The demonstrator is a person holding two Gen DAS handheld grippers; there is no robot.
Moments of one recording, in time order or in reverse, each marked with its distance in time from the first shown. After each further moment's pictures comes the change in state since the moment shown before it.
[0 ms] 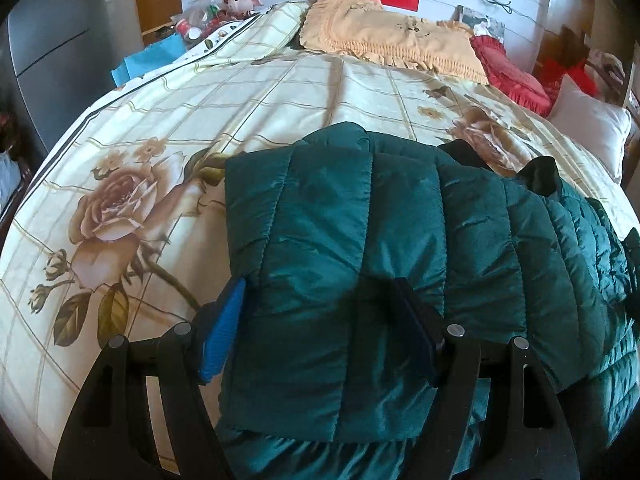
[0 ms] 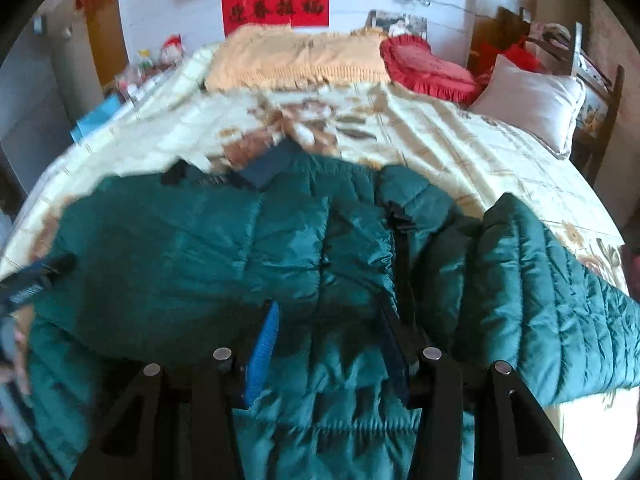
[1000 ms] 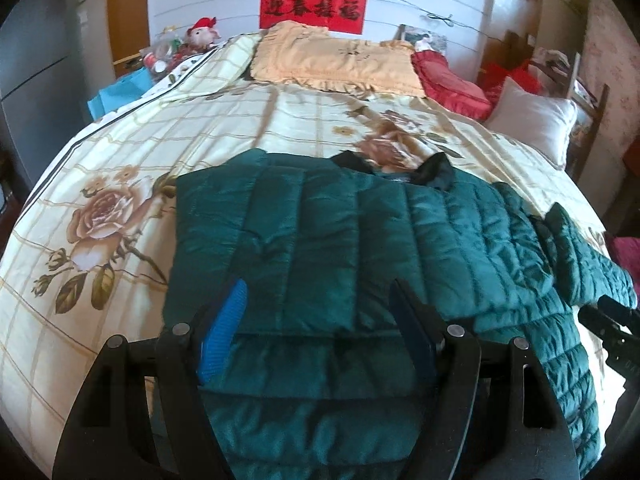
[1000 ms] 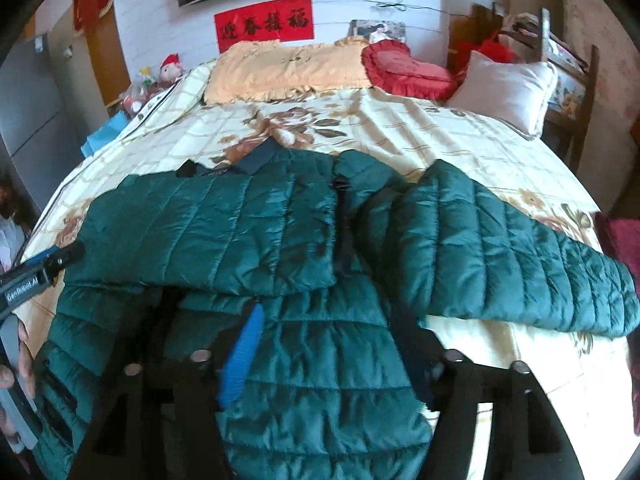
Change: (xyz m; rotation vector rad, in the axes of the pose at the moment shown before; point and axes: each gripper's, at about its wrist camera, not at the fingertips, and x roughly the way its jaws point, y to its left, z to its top) left arm -0.095 -0.064 -0.032 0.070 -0.085 -0.126; right arm -0.074 -0.037 -0.051 0.055 -0.016 0.001
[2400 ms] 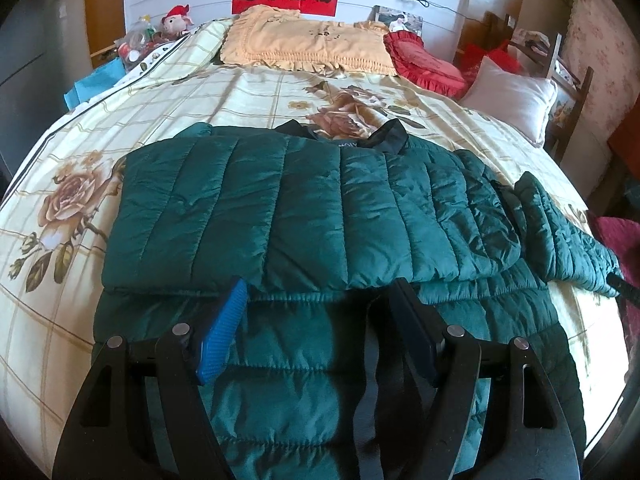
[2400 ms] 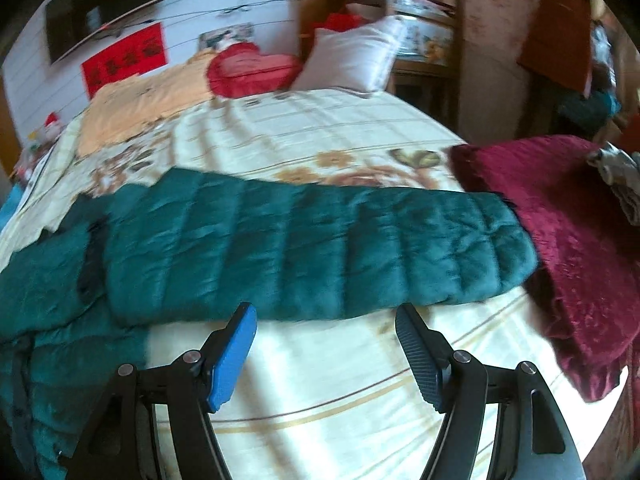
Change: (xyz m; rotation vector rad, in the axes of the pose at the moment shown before) left arm 0.006 -0.045 -0.021 0.018 0.061 -0.062; right arm -0.023 -0.206 -0.023 0.278 0.004 -0.296
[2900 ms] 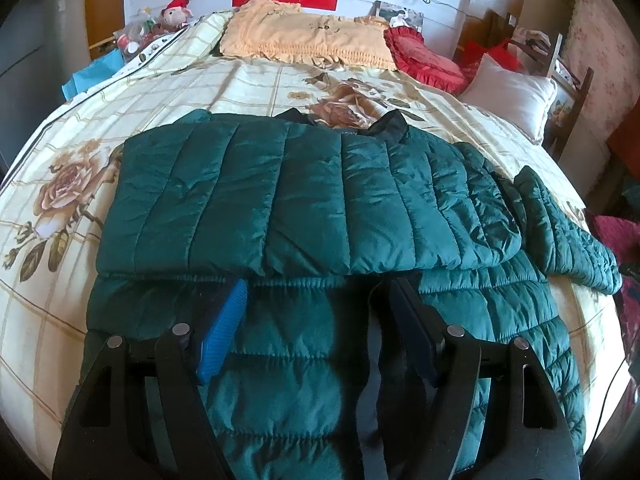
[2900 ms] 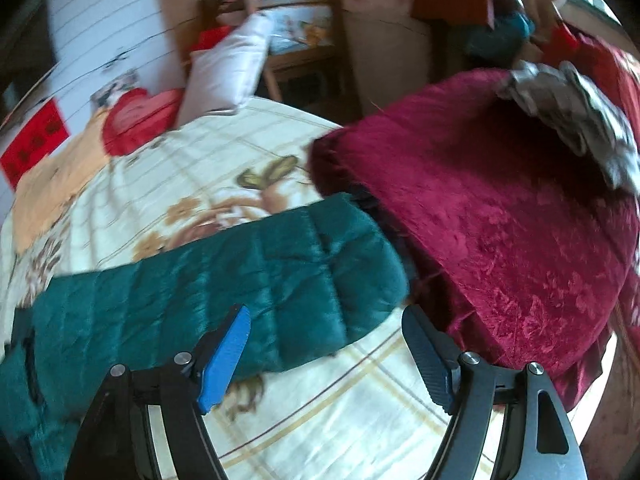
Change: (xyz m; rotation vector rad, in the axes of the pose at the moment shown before) left arm 0.004 0.004 -0.008 -0.012 0.024 -0.015; right arm 0.028 -0.139 0.028 0.327 0.020 -0.126
